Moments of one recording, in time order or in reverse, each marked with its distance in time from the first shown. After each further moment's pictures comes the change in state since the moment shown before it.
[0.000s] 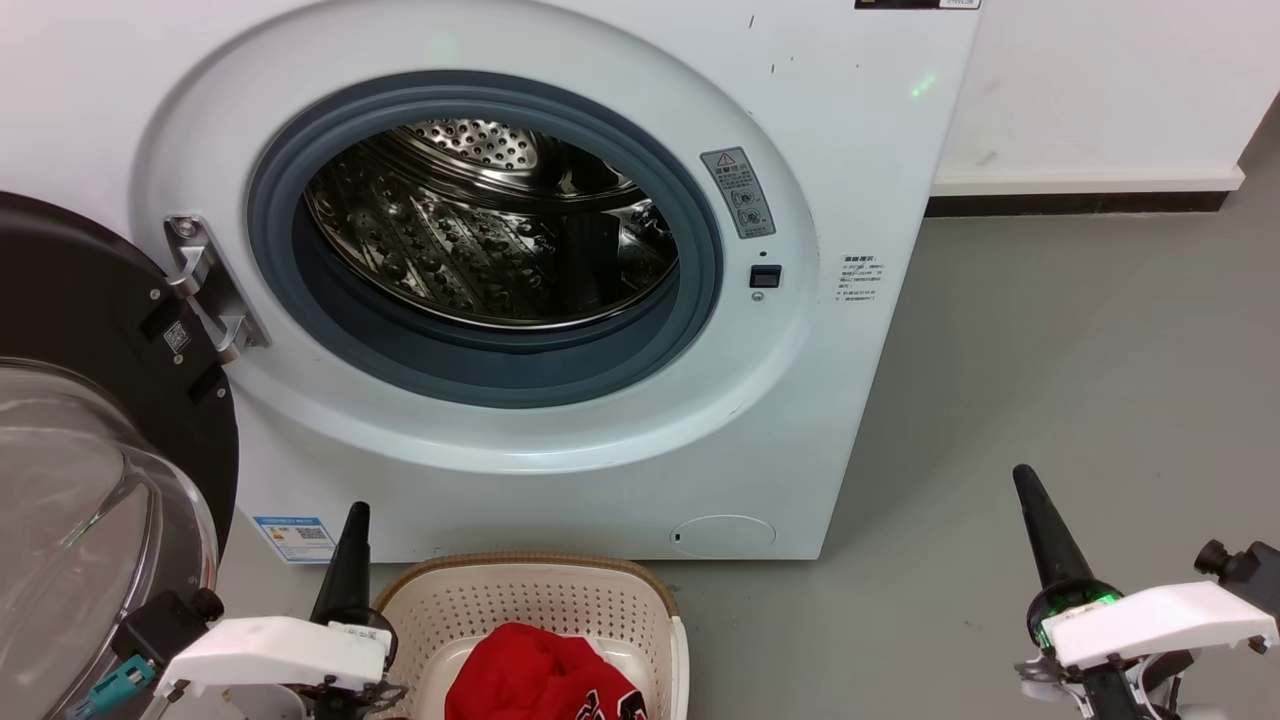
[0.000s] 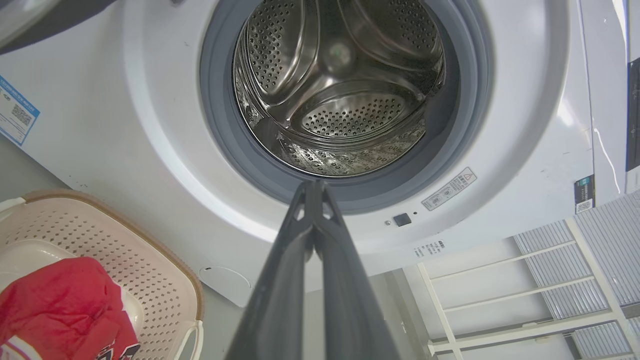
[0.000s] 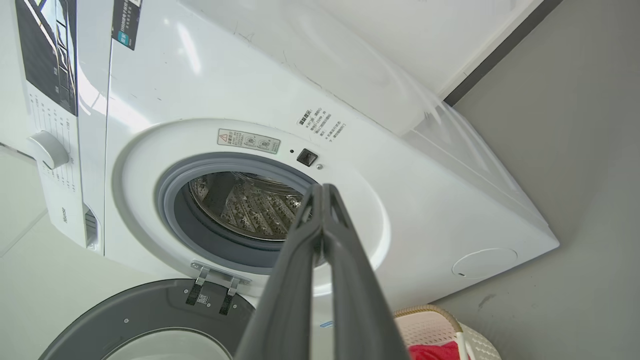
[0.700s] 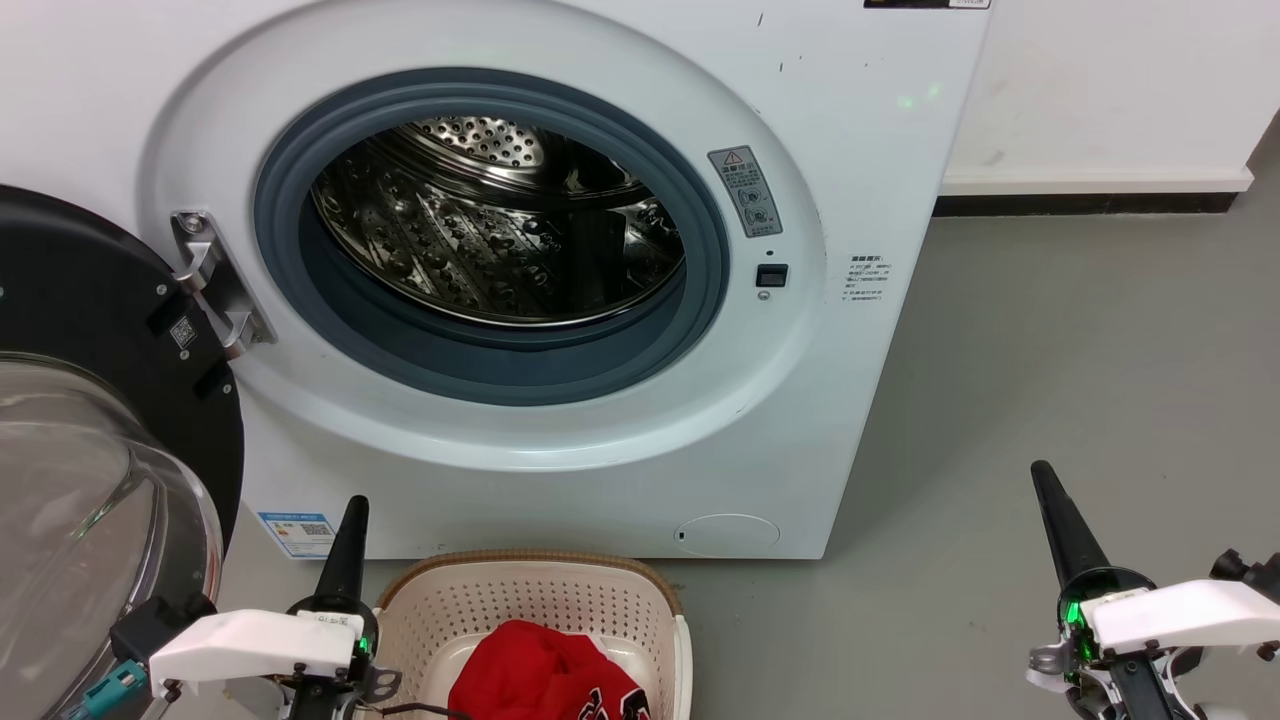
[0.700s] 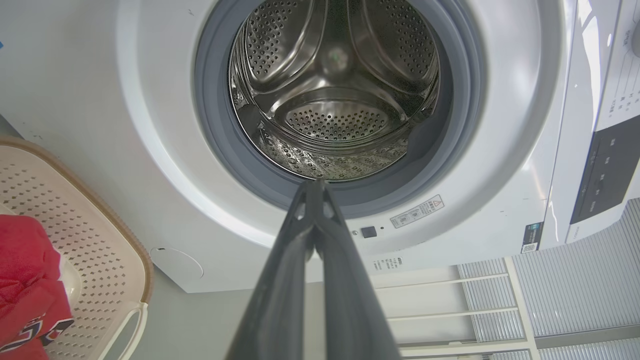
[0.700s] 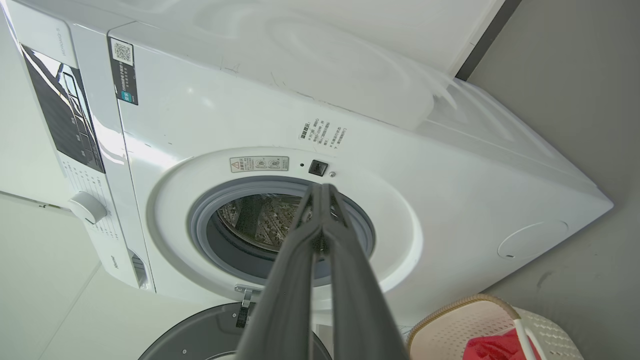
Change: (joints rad) left arm -0.029 -0.005 0.029 0.040 -0.224 -0.025 0.050; right arm -0.024 -0.001 -0.033 0.039 0.230 0.000 0.031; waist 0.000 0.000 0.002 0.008
